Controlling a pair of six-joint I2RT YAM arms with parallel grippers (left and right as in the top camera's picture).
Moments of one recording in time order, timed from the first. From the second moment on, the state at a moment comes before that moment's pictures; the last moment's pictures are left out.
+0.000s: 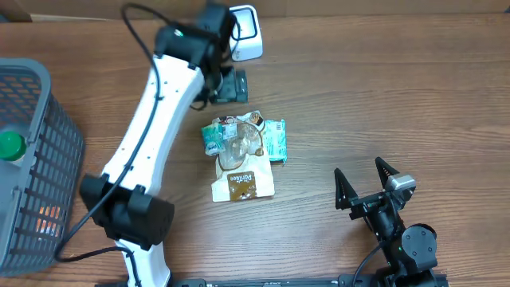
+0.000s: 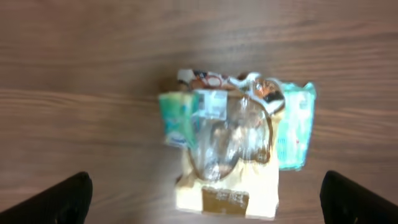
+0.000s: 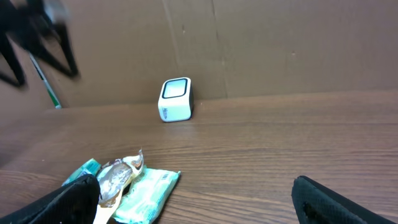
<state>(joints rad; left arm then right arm) -0.35 1.98 2.18 -1.53 -0.07 -0.44 0.24 0.01 0.02 -0.03 -0.07 0.20</state>
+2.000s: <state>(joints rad) 0.99 1.76 1.18 -0.89 0.07 -0.02 0.25 0.01 0.02 -0.03 -0.07 0.20</state>
